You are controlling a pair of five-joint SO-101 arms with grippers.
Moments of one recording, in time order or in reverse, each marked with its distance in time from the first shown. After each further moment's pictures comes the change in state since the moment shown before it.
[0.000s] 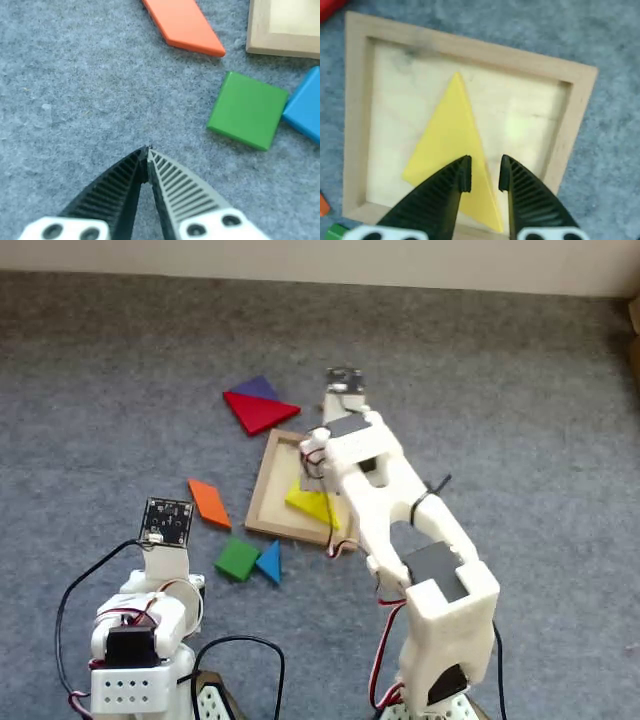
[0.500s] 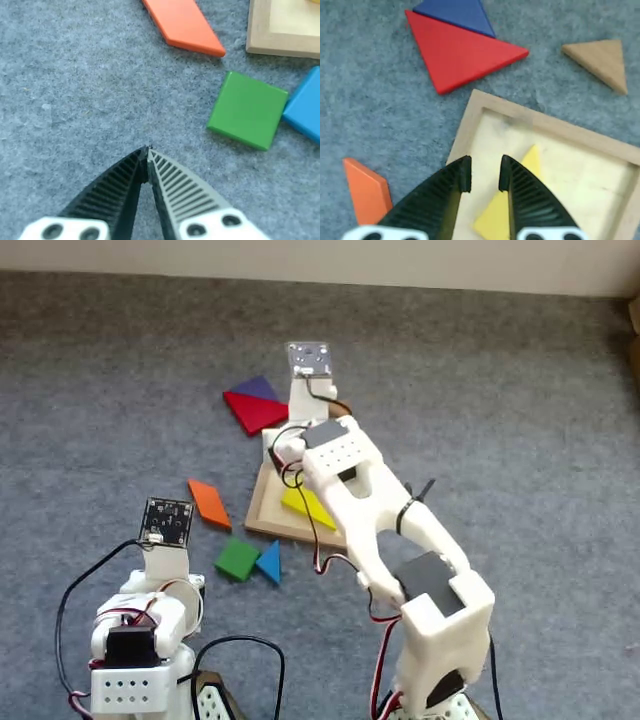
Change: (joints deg) left arm 0.0 0.0 0.0 0.0 0.0; right arm -5.6 -2.8 0.1 -16.0 0.0
